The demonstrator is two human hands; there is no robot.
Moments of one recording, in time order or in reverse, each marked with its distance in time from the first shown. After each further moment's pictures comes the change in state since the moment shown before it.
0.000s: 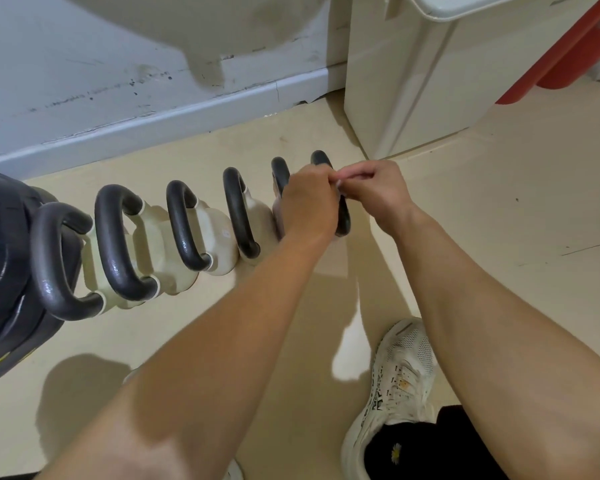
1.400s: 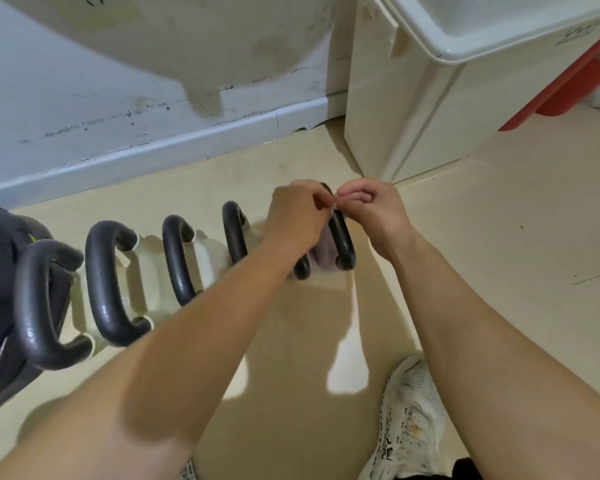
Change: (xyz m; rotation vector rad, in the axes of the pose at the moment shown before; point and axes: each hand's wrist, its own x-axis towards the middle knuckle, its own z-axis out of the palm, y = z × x) left_hand 0.041 -0.016 -0.023 -0.096 -0.224 -0.016; right_hand 0.020 -0.006 0.009 0.093 0.000 0.003
